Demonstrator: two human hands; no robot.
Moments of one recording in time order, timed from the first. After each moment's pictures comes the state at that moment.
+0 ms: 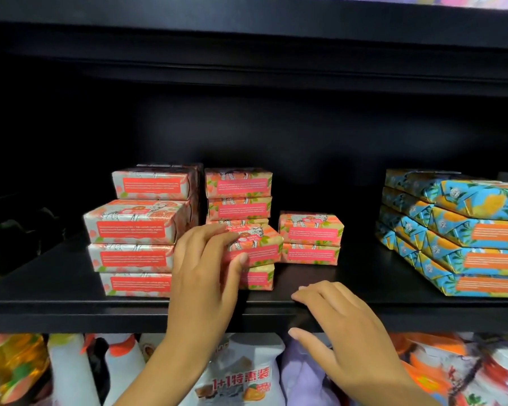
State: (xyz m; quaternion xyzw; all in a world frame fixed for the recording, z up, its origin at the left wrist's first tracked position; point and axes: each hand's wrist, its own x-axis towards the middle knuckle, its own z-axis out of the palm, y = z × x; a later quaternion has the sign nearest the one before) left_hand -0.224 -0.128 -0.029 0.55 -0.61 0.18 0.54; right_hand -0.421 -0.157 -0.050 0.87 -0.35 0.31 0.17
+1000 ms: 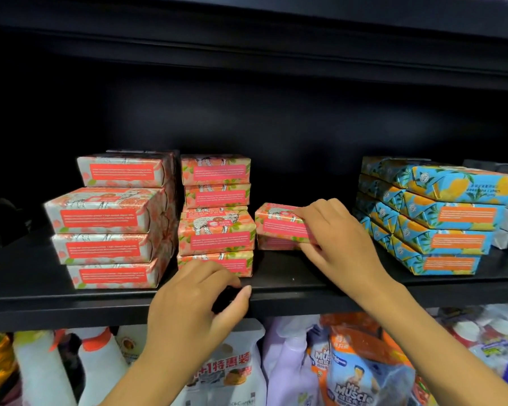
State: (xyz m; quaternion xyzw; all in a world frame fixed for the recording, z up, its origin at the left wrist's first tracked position) left_hand -0.231 -0.112 -0.047 0.54 -0.71 0.17 0.42; right_hand -0.433 -0.207 0.008 0.84 -0.38 0.31 0.23
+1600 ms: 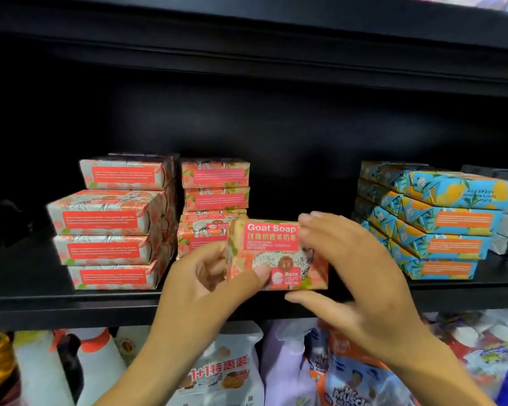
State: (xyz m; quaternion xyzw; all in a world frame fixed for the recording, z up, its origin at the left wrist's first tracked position) left_hand -0.255 -0.090 -0.005 0.35 -0.60 -0.34 0.63; right_hand -0.446 -0.147 0.005 0.85 -0.18 0.46 0.19
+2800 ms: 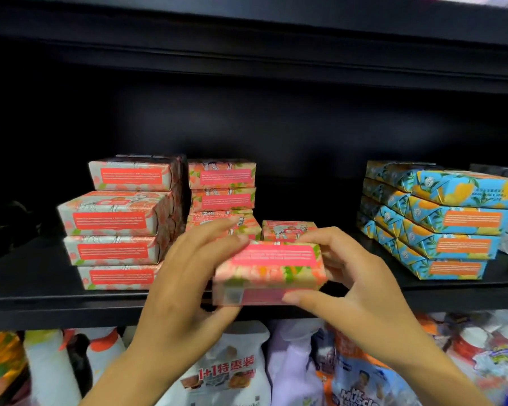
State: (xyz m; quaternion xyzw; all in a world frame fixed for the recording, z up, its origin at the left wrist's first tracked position) left_hand -0.226 -0.102 -0.002 0.43 -0.76 0.09 0.47; right_hand -0.430 -0.134 0.004 0.82 -0.21 0.47 -0.26
